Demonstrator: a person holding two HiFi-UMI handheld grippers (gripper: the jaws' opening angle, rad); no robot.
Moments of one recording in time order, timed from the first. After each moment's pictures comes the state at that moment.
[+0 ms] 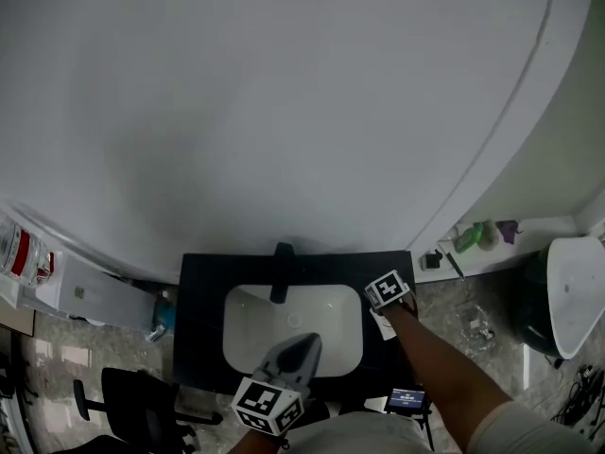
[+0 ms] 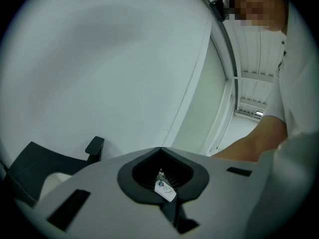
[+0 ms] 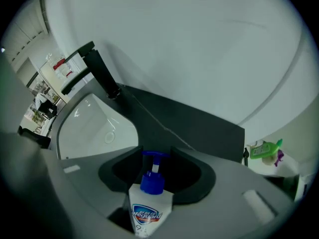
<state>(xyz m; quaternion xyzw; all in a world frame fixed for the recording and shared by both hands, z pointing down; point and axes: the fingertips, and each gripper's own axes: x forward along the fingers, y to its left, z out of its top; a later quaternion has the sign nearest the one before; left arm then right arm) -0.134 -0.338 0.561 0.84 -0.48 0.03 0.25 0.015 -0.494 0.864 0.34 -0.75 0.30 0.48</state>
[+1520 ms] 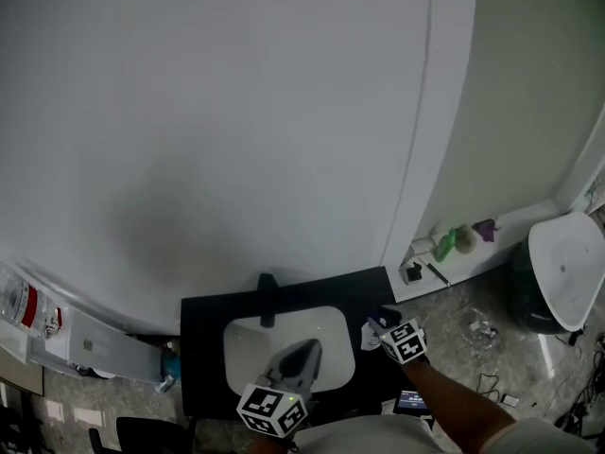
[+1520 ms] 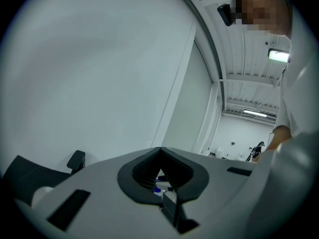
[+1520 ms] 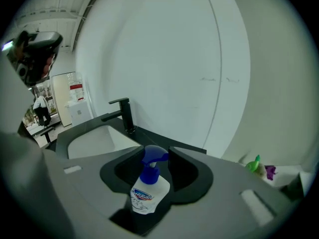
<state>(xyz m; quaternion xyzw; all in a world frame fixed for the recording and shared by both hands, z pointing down) -0.085 -0.318 0.507 0.88 -0.43 0.01 0.20 0.065 -0.410 0.721 0.43 -0.85 0.14 0.27</state>
